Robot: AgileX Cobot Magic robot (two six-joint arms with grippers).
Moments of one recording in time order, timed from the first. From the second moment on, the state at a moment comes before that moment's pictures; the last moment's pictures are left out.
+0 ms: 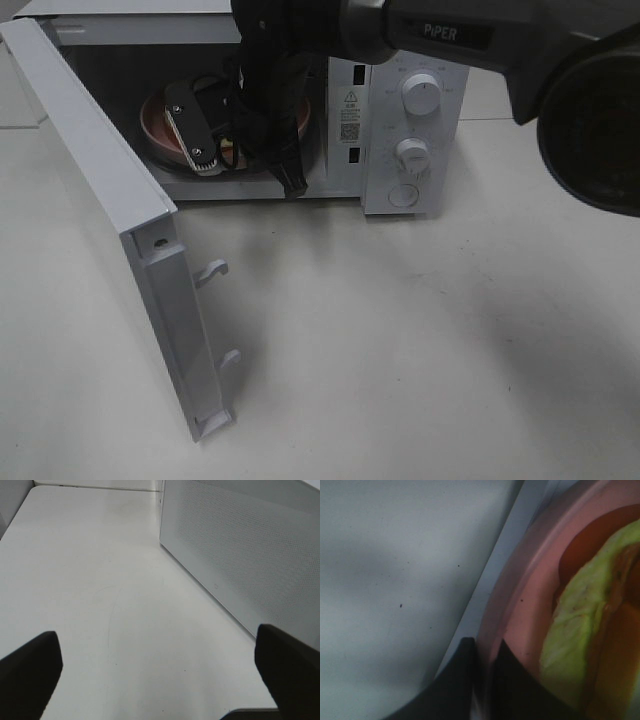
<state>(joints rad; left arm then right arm) 0.00 0.00 -0.52 -0.07 1.09 -0.02 0.68 2.38 -2.11 -0.18 0.84 -1.27</state>
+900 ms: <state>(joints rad) 0.00 0.00 -0.52 -0.07 1.09 -0.02 0.64 2.44 -2.16 -0.20 0.77 -1.19</state>
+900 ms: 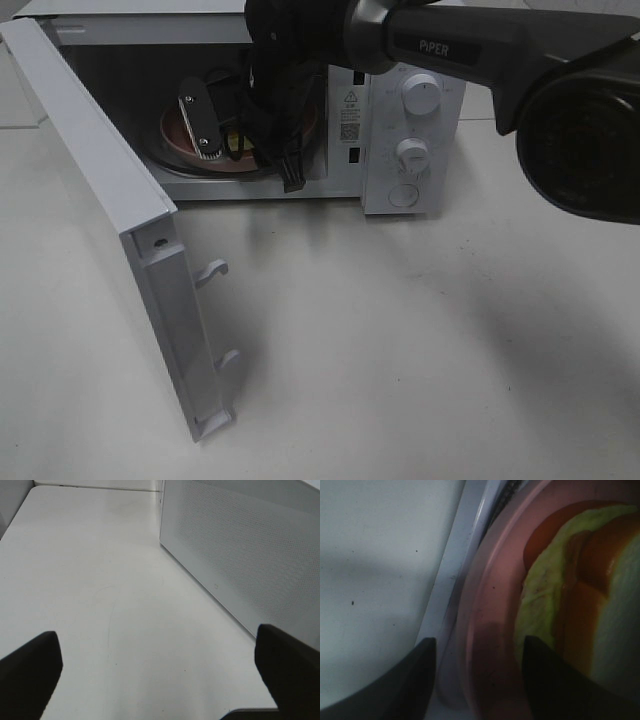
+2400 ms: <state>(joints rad) 0.00 0.00 -0.52 -0.07 1.09 -0.02 0.64 1.93 -1.33 -0.13 0.45 -1.15</state>
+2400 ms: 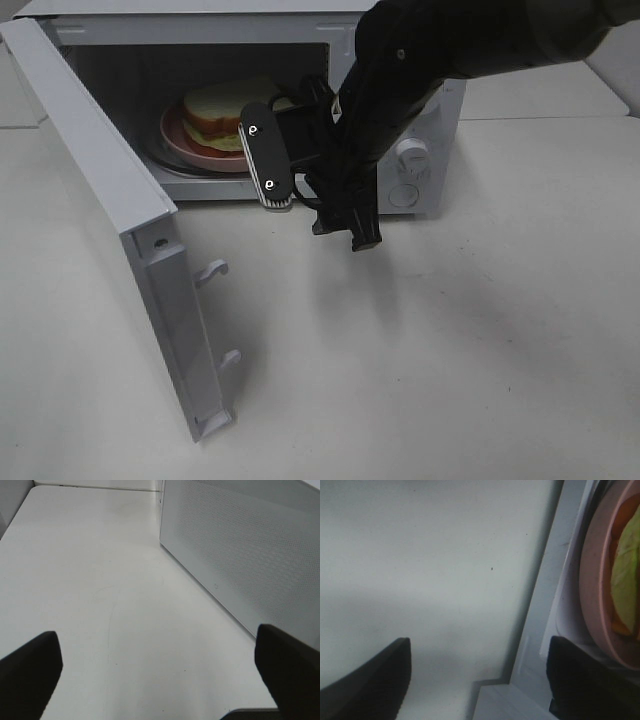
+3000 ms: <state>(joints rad) 0.00 0.00 -0.52 -0.07 1.09 -0.02 0.64 1.69 -1.05 -0.13 0.44 -0.98</state>
